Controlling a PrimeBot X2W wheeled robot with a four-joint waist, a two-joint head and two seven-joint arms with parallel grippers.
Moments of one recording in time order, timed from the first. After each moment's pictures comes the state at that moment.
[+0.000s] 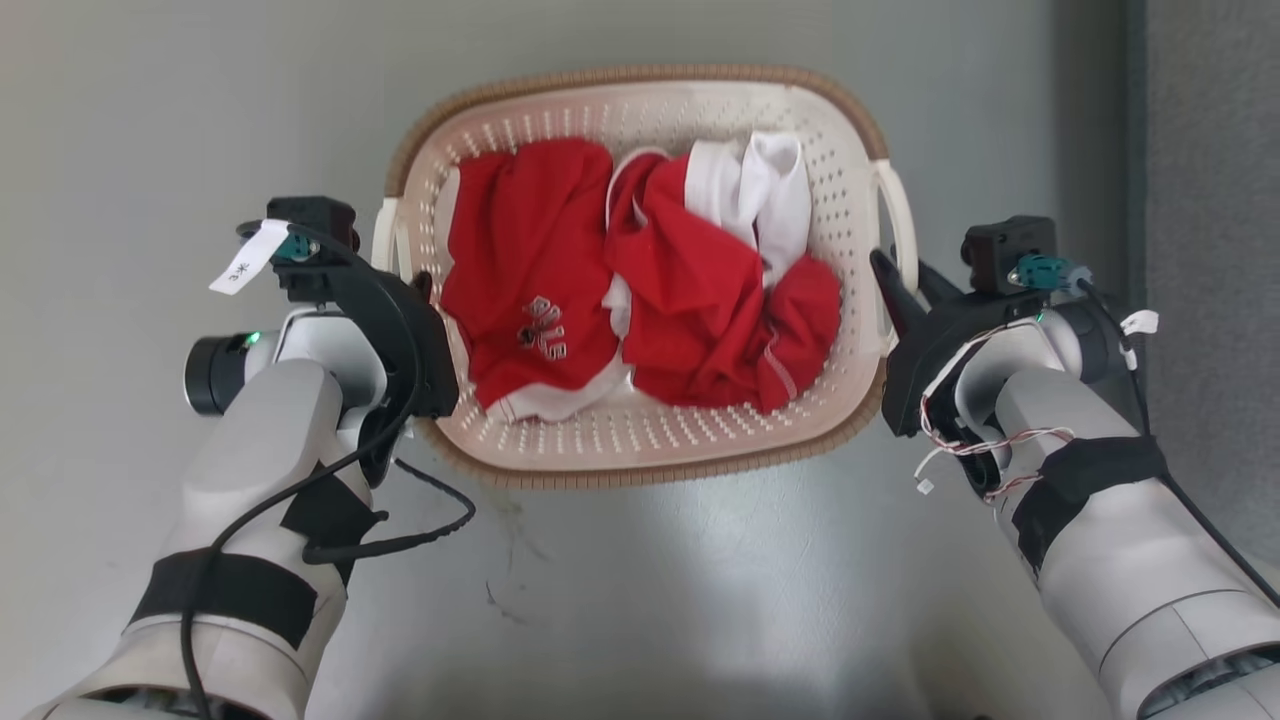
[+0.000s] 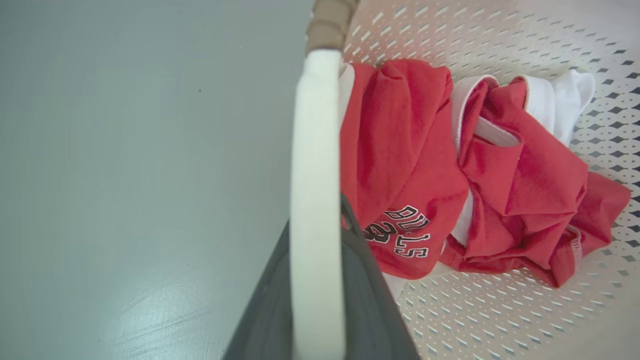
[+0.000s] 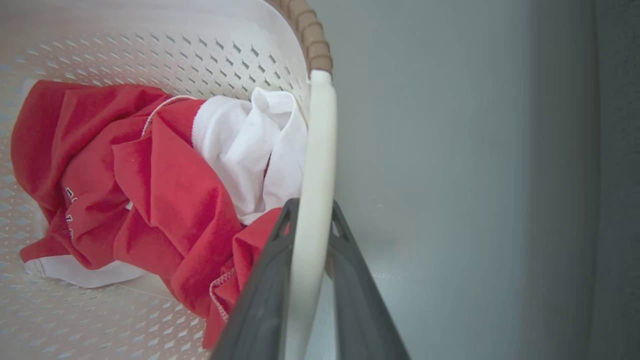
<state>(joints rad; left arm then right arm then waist) -1.02 0.03 -0.29 1.23 -0.49 -0.12 0.10 -1.00 -0.07 0.45 1.17 0.32 0.12 -0.14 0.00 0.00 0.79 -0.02</state>
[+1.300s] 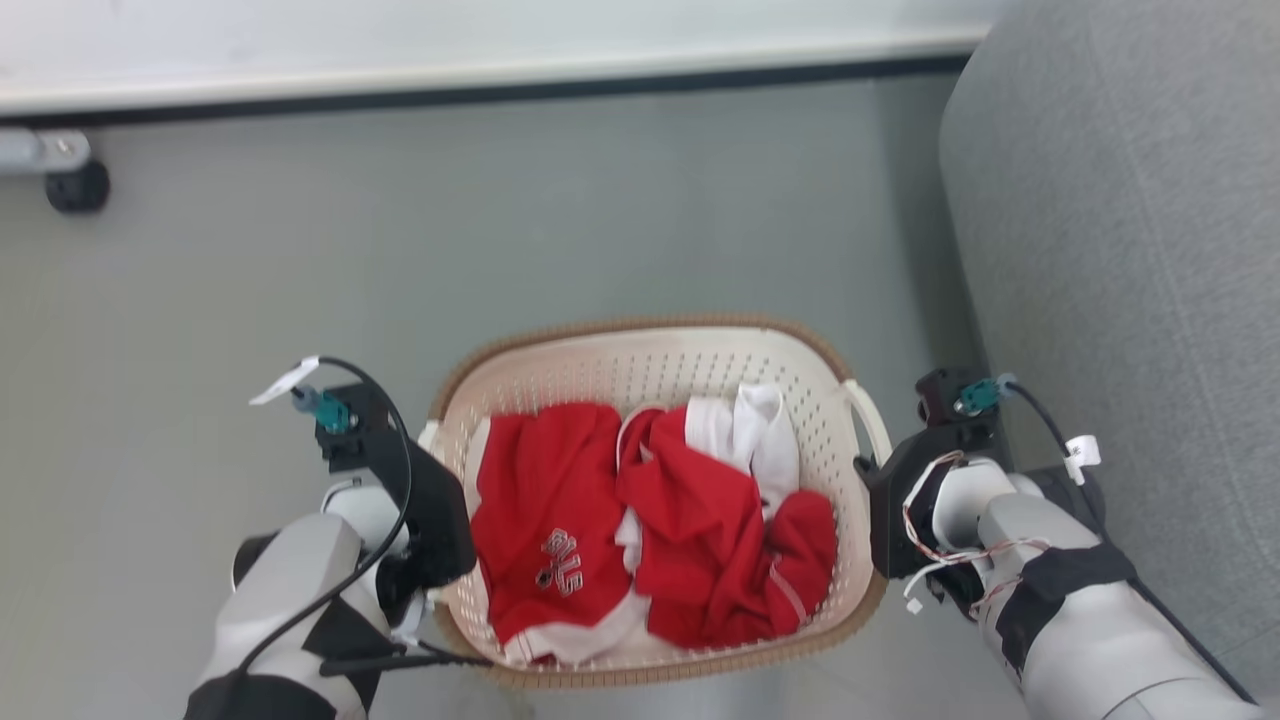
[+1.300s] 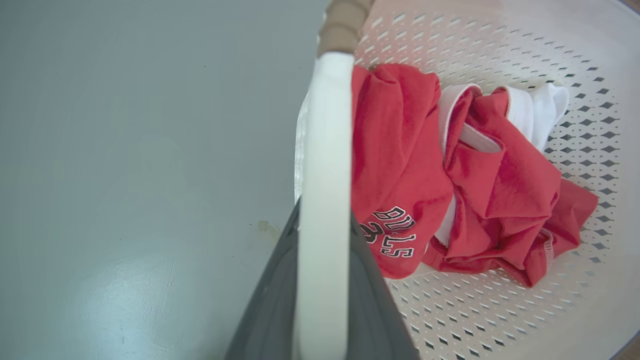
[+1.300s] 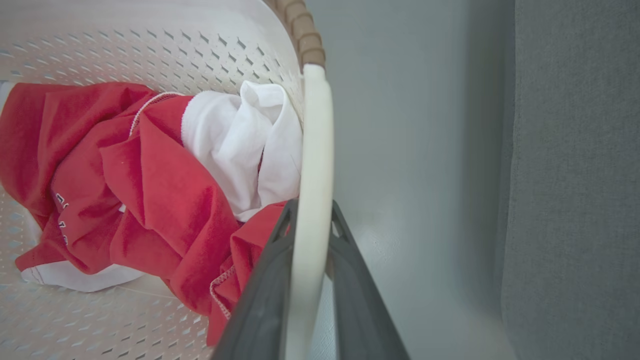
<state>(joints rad) -0.83 0.01 -0.28 1.29 -0.61 -0.12 0.33 -0.86 -0.04 0.53 1.27 0.46 0.13 0.17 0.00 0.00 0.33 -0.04</state>
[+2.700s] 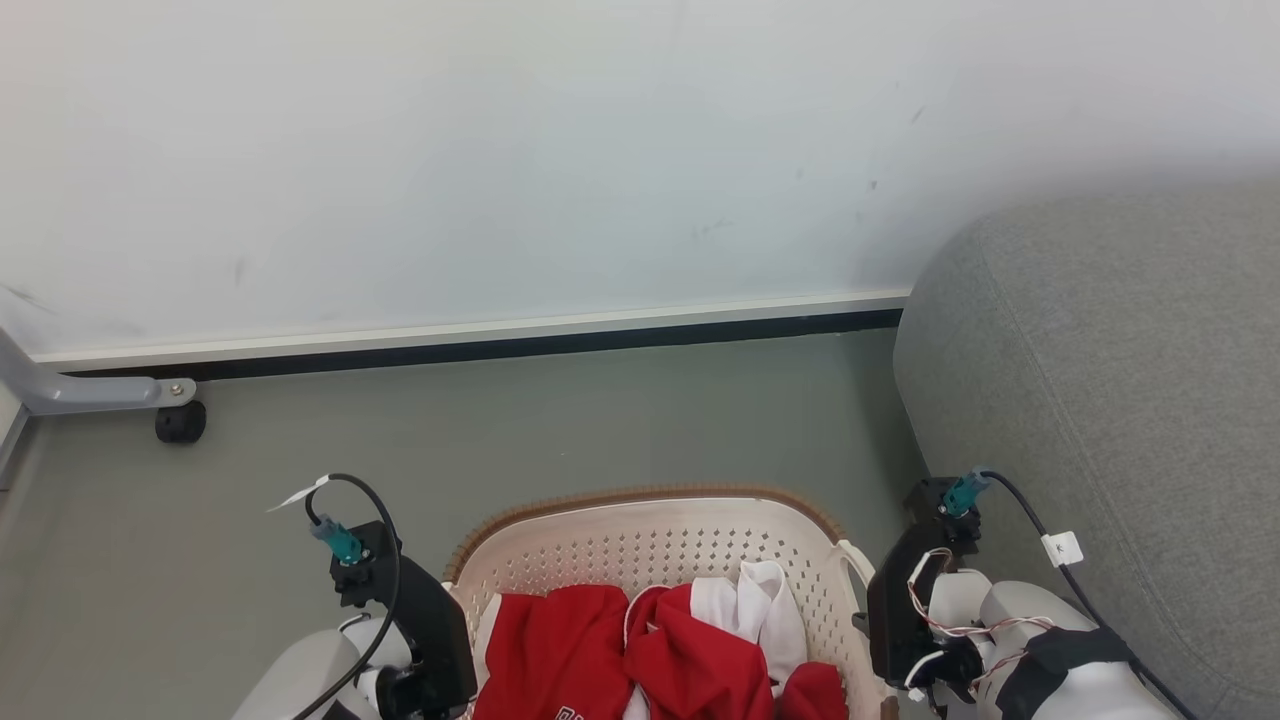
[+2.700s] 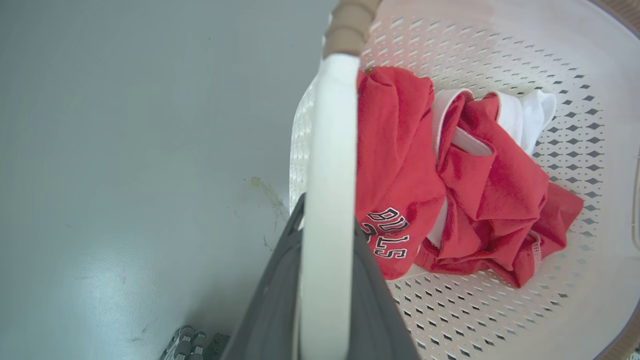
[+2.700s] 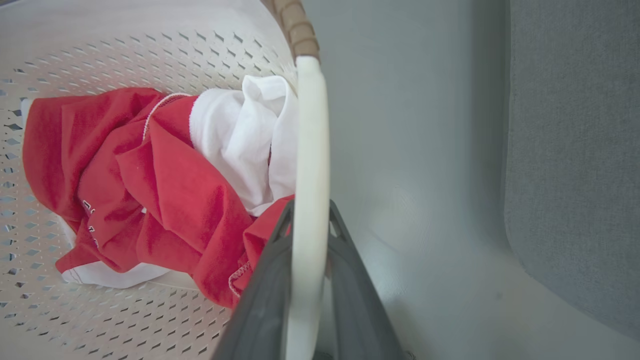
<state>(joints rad) -0.67 0.01 -0.27 1.31 -0.67 -0.12 0.50 -0.74 -0.03 0.57 1.27 0.63 0.13 0.46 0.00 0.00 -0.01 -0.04</state>
